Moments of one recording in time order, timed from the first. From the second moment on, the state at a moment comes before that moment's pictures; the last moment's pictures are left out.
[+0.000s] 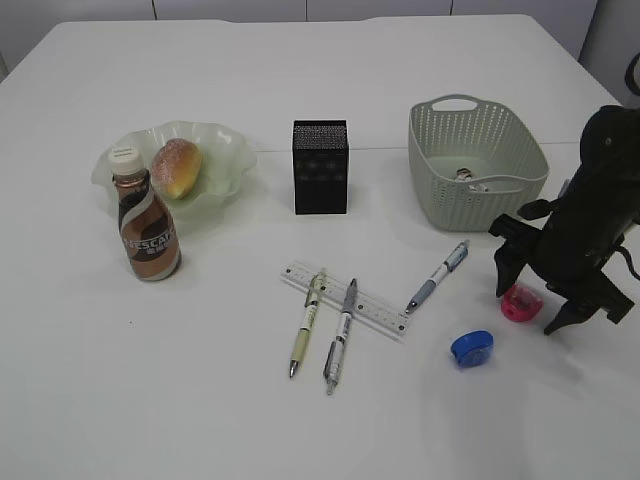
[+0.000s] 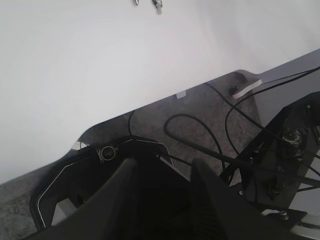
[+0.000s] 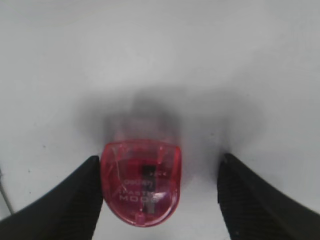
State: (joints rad) left arm -0.27 0.58 -0.69 -0.51 1.25 -0.02; right arm 0.06 2.03 -1.21 0.12 0.72 0.88
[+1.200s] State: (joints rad) left arm -0.27 0.58 -0.69 -0.55 1.25 -0.02; right arm 0.06 2.03 -1.22 0.12 0.72 0.88
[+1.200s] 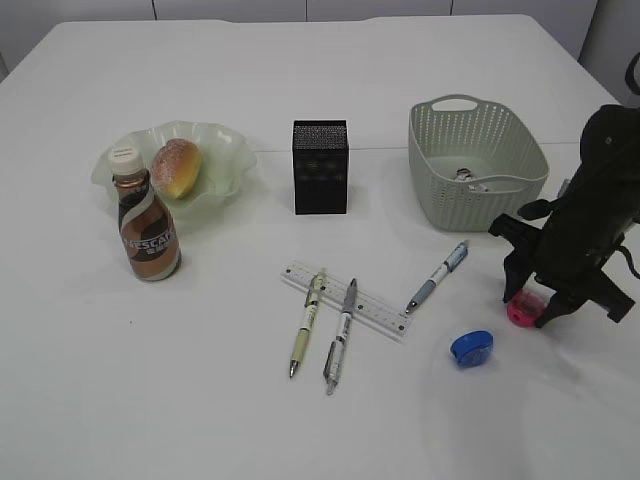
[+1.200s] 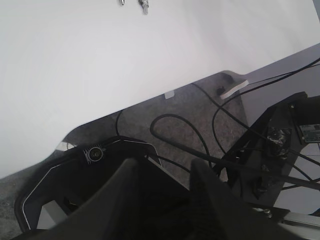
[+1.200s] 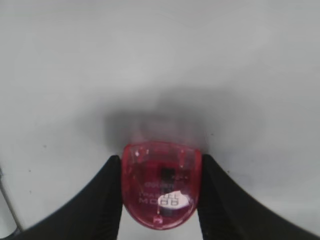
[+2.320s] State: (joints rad) left arm -0.27 0.58 -0.69 -0.55 1.25 -0.02; right arm 0.06 2.00 -1.22 -0.11 0.94 0.18
